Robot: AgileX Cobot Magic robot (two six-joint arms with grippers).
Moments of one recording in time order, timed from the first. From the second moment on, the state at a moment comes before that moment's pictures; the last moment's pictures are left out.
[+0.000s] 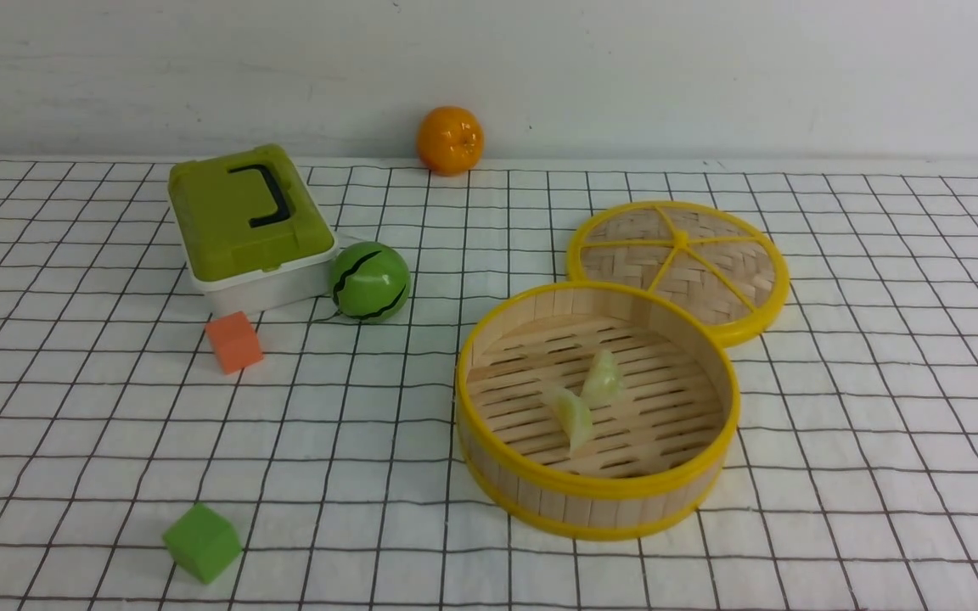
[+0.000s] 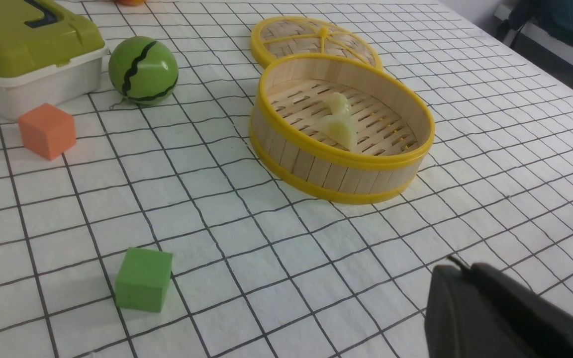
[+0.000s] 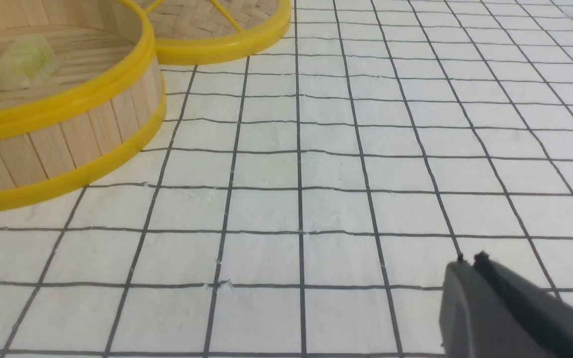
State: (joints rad) right arm -0.02 -0.01 0.02 -0.03 0.38 0.07; left arm -0.70 0.10 -0.50 0.09 0.76 -0.33
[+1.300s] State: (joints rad) right arm -0.02 -0.01 0.02 -0.03 0.38 0.07; left arm -0.70 0.10 -0.49 0.10 0.72 -0.33
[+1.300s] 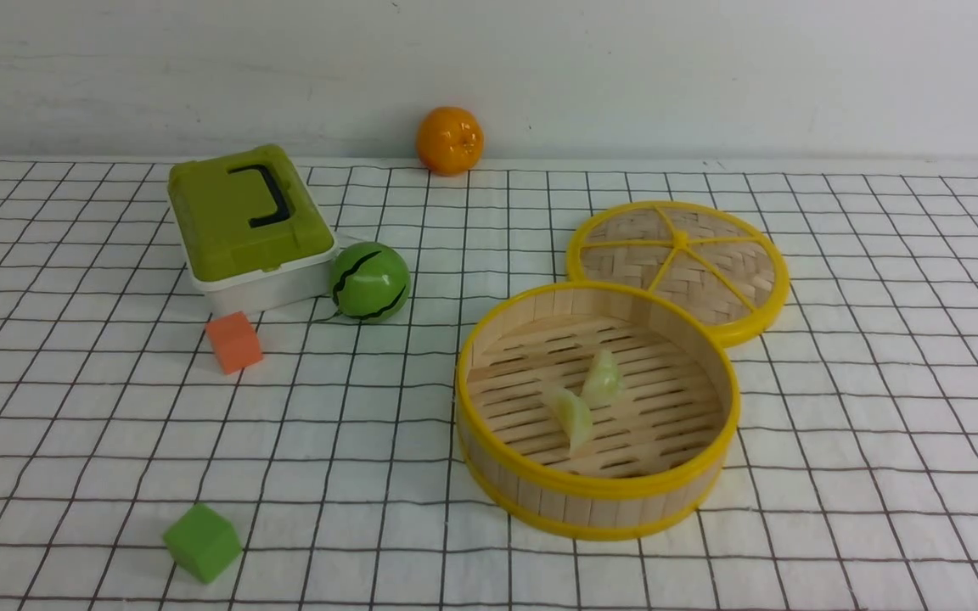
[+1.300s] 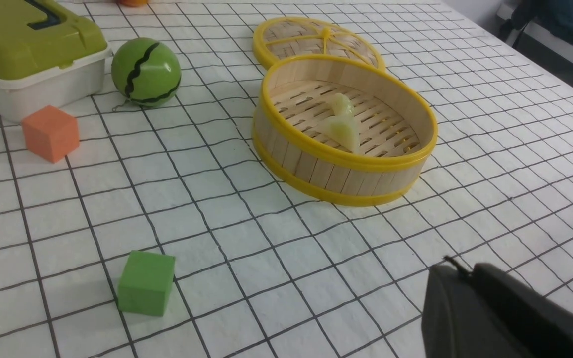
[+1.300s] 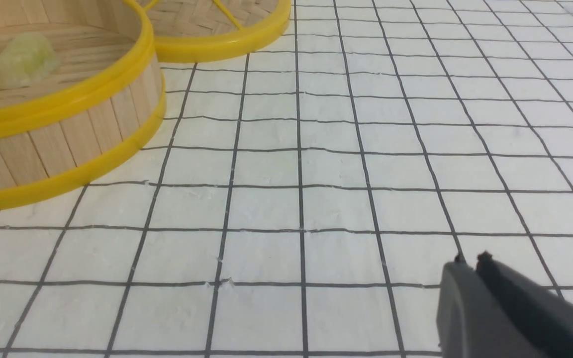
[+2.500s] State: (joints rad) right arm -0.02 -0.01 0.02 -0.03 0.38 0.07; left arm 0.04 -0.01 0.03 0.04 0.36 -0.24
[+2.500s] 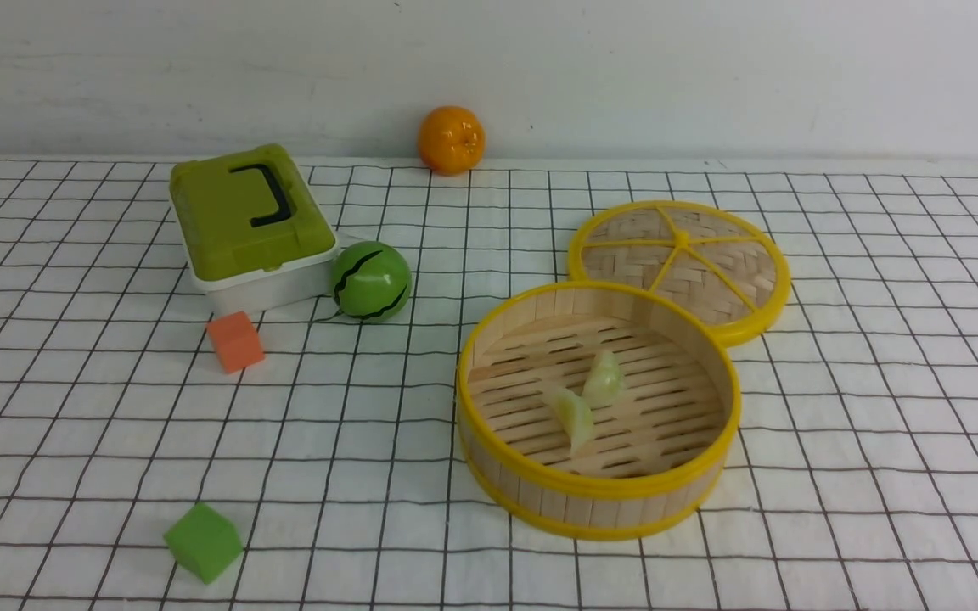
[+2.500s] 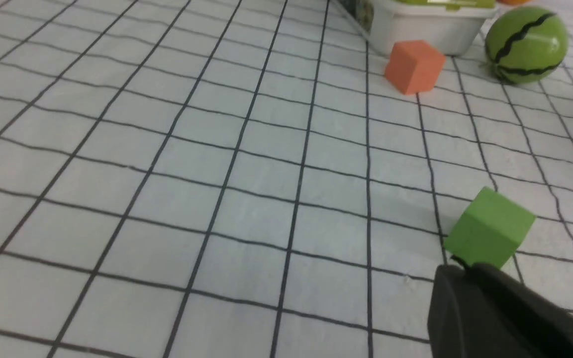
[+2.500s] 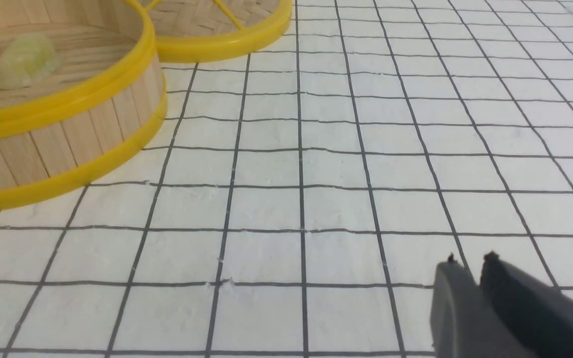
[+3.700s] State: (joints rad) right arm -0.02 -0.01 0.02 -0.03 0.38 0.07; left arm 0.06 -0.01 0.03 0.03 0.36 -0.22
